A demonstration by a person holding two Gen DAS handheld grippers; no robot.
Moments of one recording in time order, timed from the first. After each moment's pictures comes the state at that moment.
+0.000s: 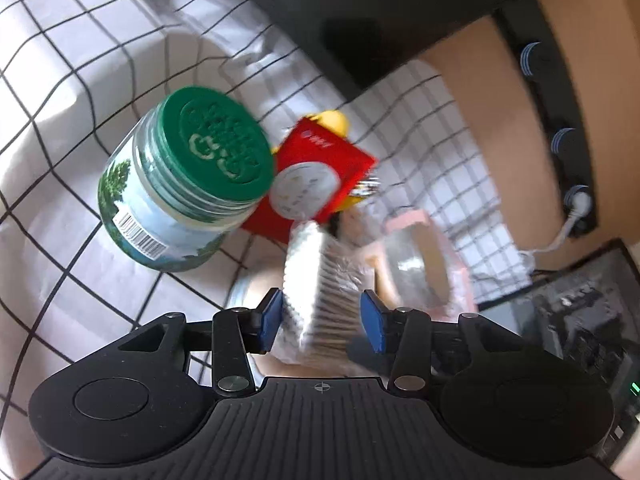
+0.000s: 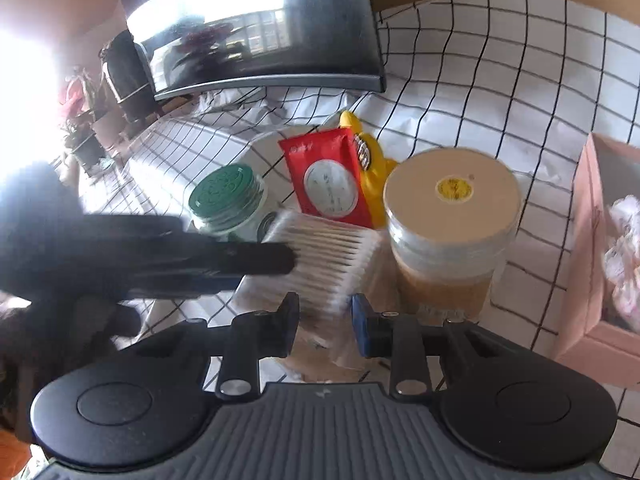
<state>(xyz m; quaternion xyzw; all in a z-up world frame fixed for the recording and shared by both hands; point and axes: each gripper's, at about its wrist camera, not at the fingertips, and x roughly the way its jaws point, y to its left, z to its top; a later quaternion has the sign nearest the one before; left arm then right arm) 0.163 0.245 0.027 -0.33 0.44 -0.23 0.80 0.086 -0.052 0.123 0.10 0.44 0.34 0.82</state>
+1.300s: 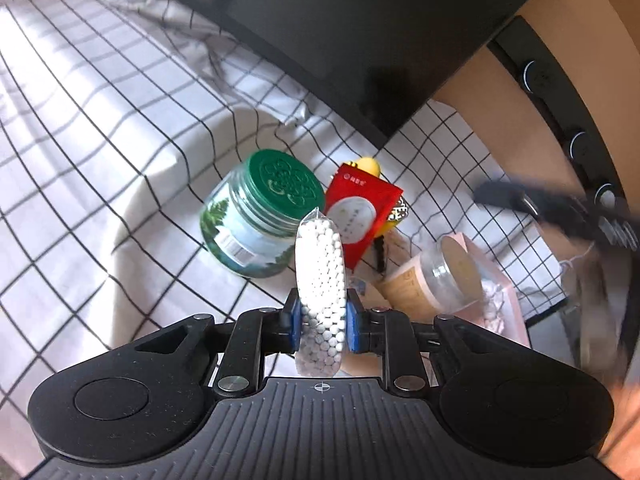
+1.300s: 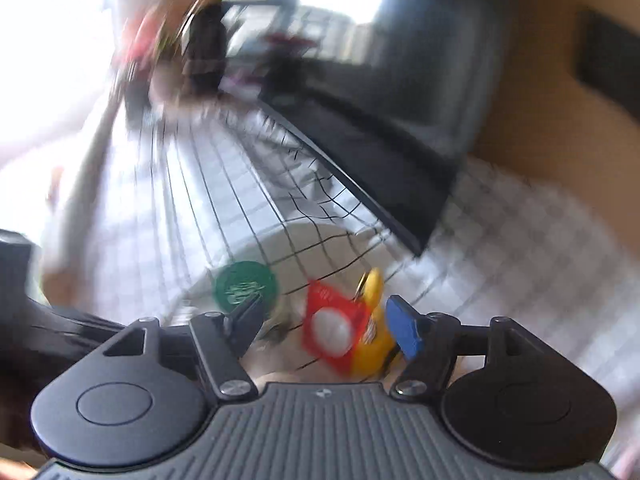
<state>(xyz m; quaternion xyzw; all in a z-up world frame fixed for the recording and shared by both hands) 0.100 0.271 0.058 -0.27 0.39 -0.14 0.87 0.146 -0.012 0.238 -0.13 0.34 0.42 0.83</state>
